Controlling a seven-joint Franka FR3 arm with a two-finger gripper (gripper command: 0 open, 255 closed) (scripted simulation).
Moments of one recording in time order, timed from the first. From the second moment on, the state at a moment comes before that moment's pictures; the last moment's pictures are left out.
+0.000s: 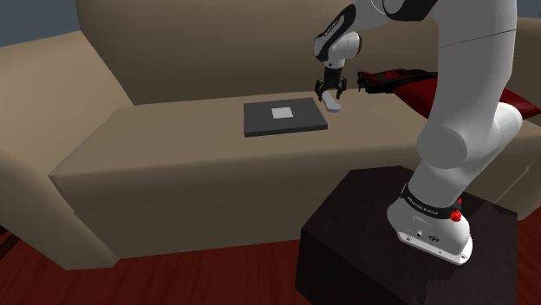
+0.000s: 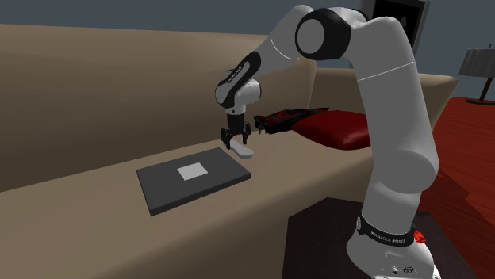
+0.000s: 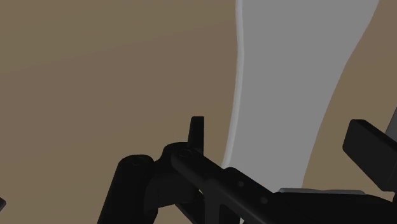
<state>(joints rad) -0.36 0.42 -0.26 -1.87 0.13 2.26 -0.02</state>
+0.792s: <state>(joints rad) -0.36 0.43 -0.26 -1.87 0.13 2.26 -0.02</state>
